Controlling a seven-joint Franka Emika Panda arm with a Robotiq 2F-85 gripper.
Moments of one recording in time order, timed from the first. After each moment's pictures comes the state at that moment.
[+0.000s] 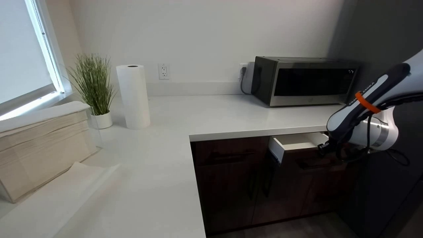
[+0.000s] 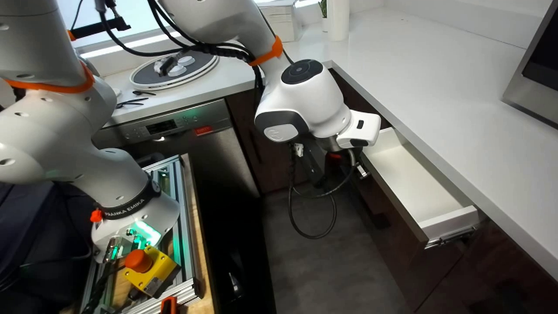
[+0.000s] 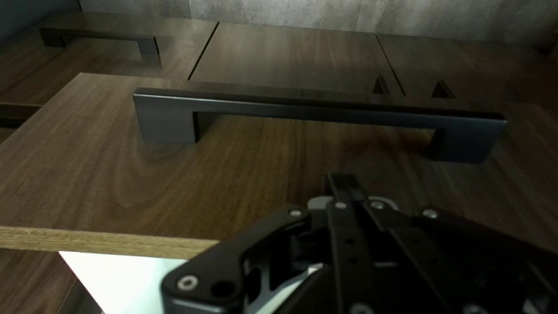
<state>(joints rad) -0.39 0.41 0.12 -2.41 0.33 3.24 -0.52</state>
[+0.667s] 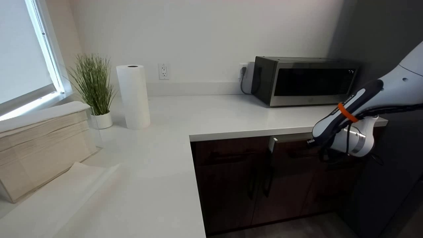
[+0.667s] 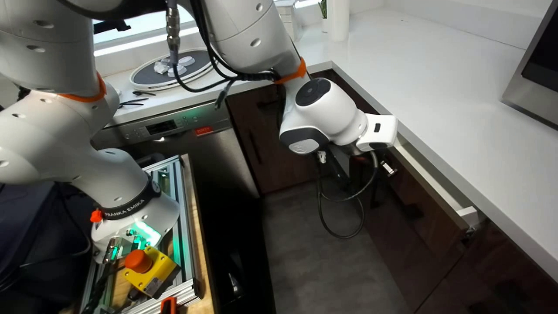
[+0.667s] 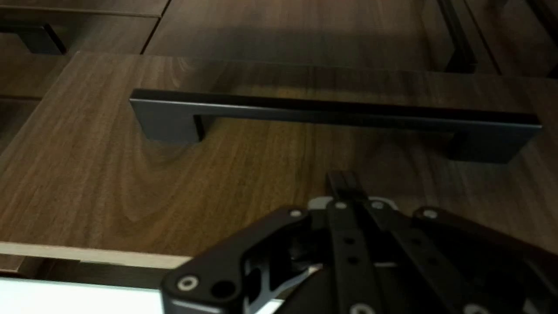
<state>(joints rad) -0.46 0.64 0.23 -2.22 0.31 3.50 -0.52</state>
